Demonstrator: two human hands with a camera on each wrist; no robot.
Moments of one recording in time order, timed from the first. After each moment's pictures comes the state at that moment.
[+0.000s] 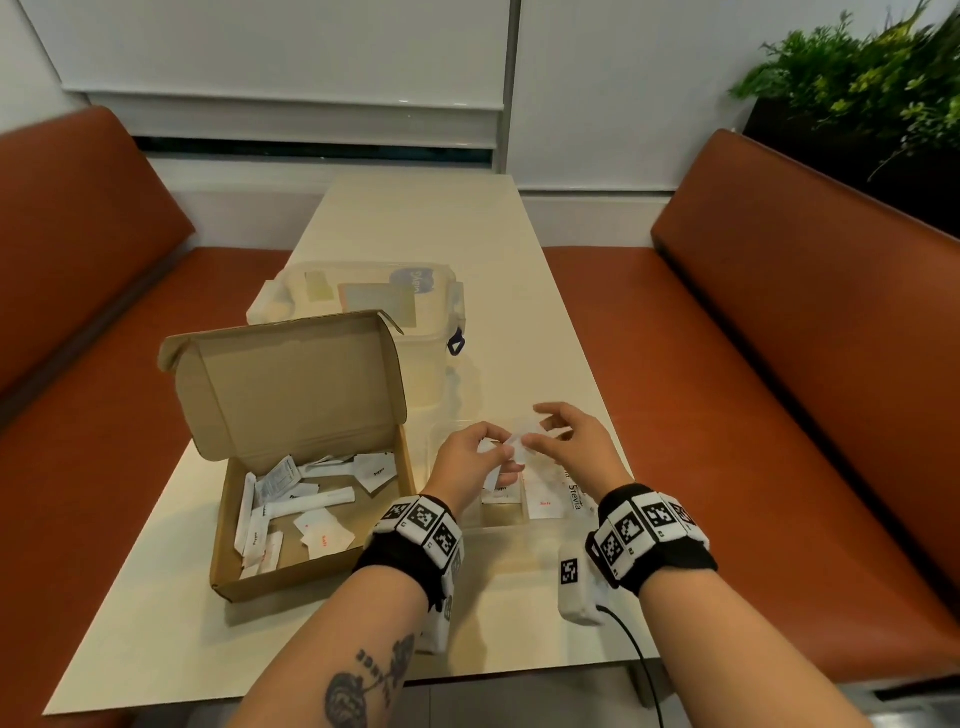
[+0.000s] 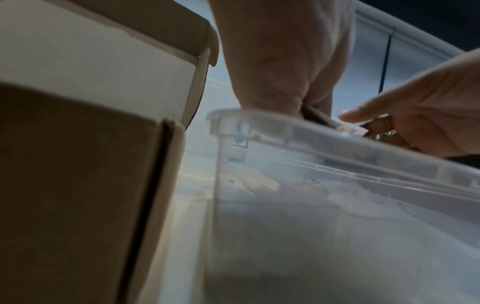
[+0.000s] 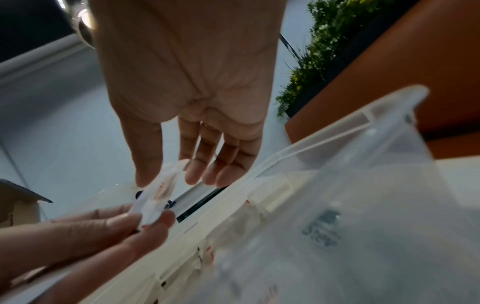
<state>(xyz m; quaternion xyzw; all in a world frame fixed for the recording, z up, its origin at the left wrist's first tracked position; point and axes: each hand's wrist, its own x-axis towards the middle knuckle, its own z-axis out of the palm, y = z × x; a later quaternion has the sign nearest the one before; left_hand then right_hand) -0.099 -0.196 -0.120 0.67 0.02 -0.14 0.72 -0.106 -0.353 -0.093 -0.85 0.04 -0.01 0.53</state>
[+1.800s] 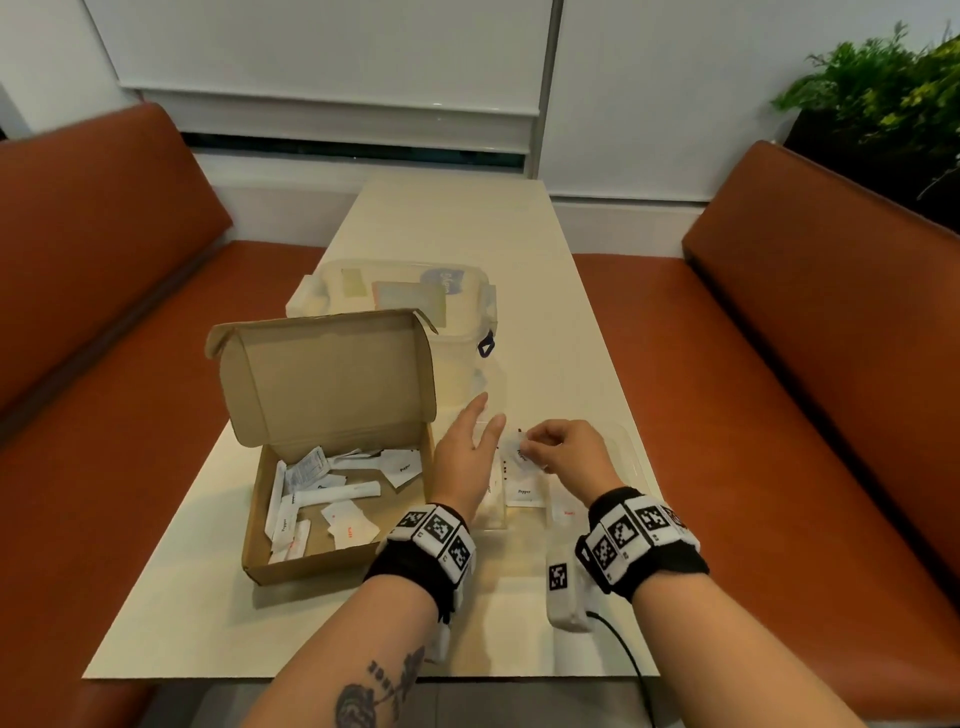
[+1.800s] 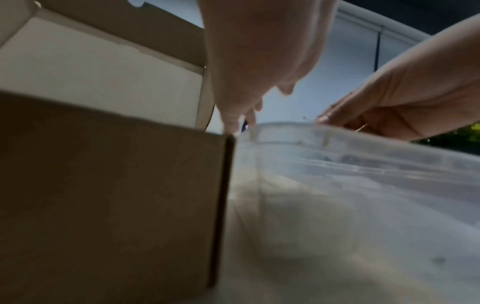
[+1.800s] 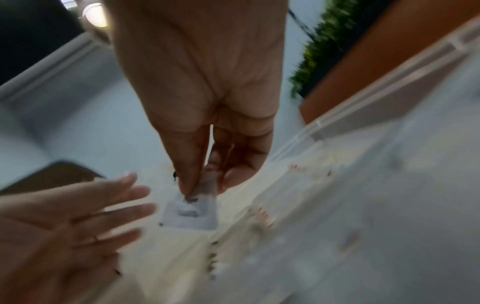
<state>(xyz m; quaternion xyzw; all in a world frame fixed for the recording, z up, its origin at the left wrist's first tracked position) -0.101 -0.174 -0.122 0.80 0.03 0.04 0.60 -0.098 -0.317 -0.095 -0.86 0.03 0.03 0.51</state>
